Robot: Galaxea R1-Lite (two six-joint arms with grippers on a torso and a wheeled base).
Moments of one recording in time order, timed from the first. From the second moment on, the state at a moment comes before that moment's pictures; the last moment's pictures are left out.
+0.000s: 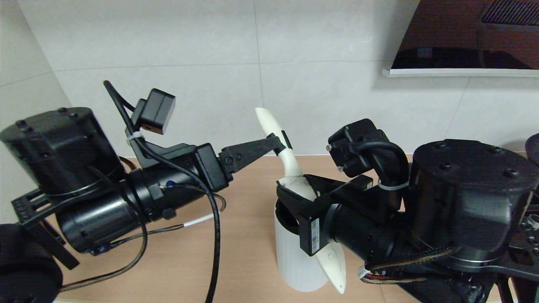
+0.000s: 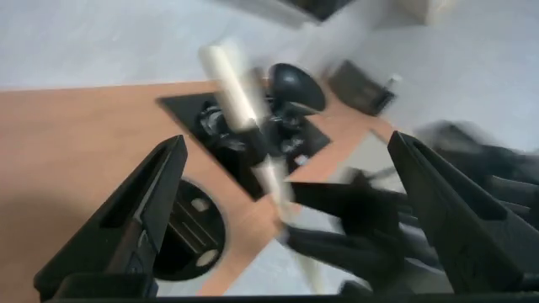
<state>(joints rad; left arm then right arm) -0.58 1.54 -0.68 -0.92 -0.32 -0.62 1.07 1.67 -0.88 -0.70 -0.41 0.08</state>
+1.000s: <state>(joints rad) -0.65 1.60 -0.68 -0.97 -0.25 -0.58 1.10 1.69 -0.87 -0.71 -0.43 0.08</state>
